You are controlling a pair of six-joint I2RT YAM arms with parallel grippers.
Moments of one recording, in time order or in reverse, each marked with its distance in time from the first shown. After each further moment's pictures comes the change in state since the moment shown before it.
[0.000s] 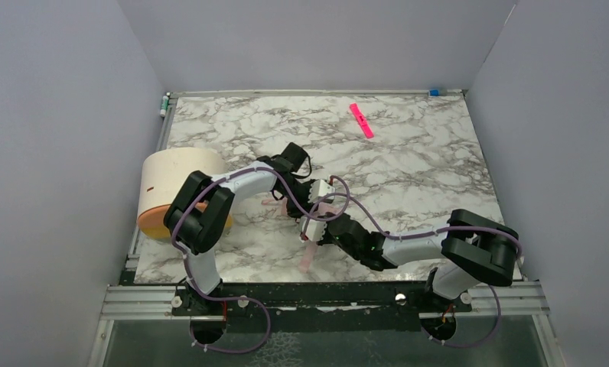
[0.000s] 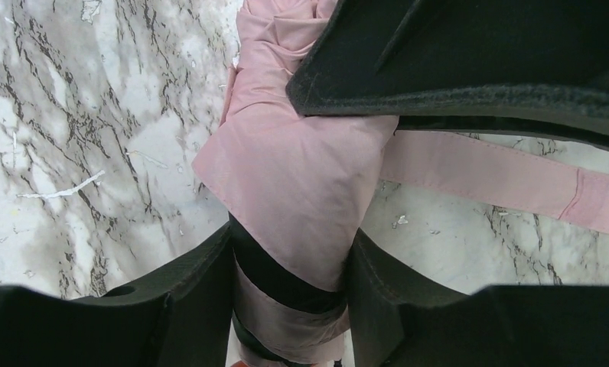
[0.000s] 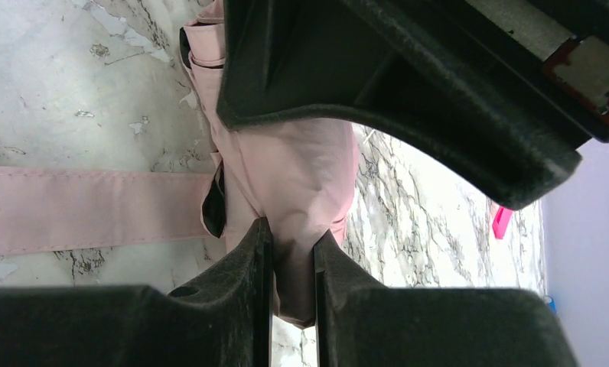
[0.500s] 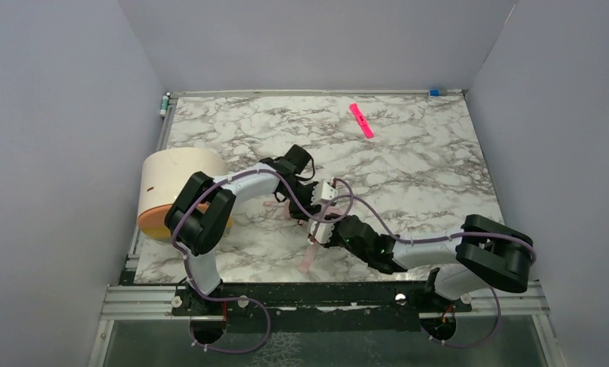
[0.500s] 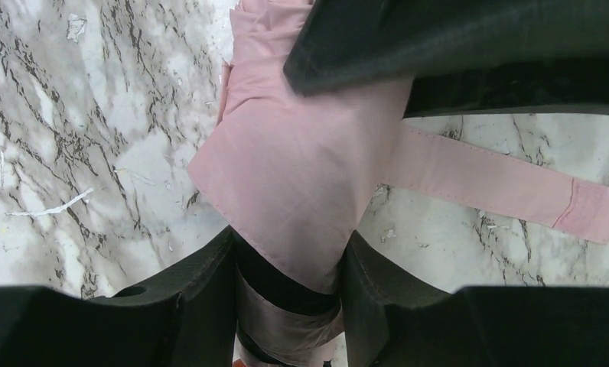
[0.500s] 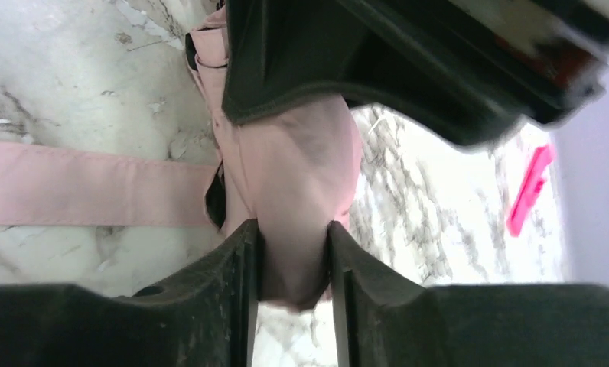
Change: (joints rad) left arm -0.021 0.006 0.007 -0.003 -0.022 -0.011; right arm -0.001 -0.067 -0.061 0.036 -0.034 0.021
